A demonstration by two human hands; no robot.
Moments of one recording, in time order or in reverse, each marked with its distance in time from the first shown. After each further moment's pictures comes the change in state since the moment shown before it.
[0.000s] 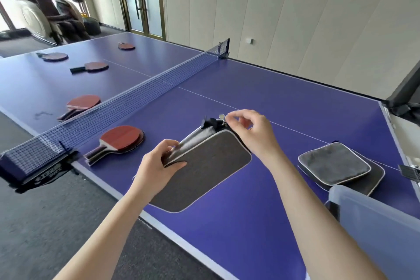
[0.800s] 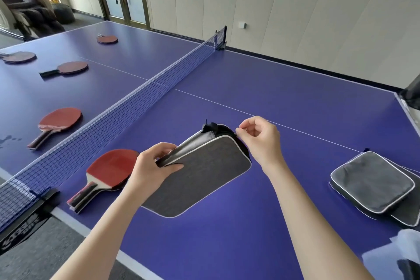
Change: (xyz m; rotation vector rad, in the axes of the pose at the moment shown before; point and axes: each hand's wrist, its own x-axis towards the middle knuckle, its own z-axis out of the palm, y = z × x) left_hand 0.185 -0.075 -0.033 -0.048 -0.097 0.004; right_hand 0.149 0.047 0.101 0.072 0.228 0.201
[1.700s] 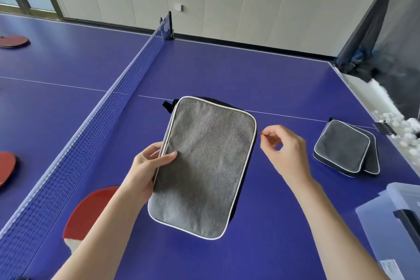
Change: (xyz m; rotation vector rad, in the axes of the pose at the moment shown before) left_hand 0.138 -0.046 -0.038 -0.815 -0.508 -0.457; right_hand 0.005 0.010 0.033 -0.550 0.393 -0.356
